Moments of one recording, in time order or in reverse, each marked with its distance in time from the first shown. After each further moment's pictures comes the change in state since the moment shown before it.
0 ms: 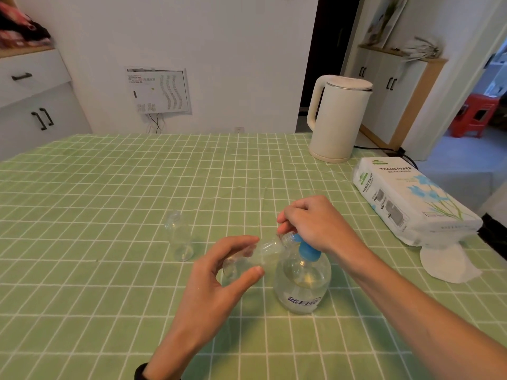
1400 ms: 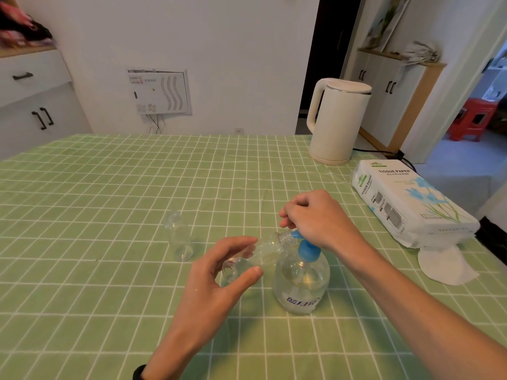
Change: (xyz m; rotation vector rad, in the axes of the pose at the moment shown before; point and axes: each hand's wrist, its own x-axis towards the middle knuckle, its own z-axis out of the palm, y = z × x) left_hand -0.002 -0.002 0.000 -0.013 -0.003 -0.011; right_hand 0.000 -0.009 -0.006 -0.092 0.053 -0.012
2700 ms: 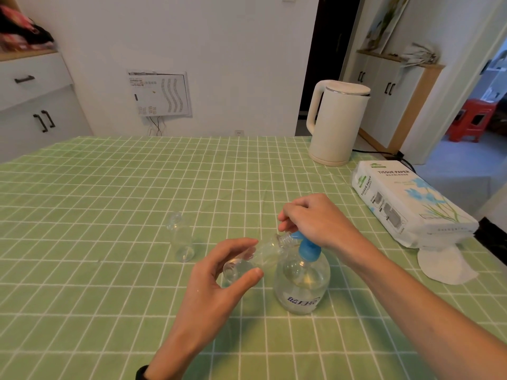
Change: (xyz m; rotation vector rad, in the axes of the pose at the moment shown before) left_hand -0.002 -0.001 -0.001 -0.018 -0.004 -0.001; right_hand -0.004 -0.001 0.000 0.074 -0.069 0.026
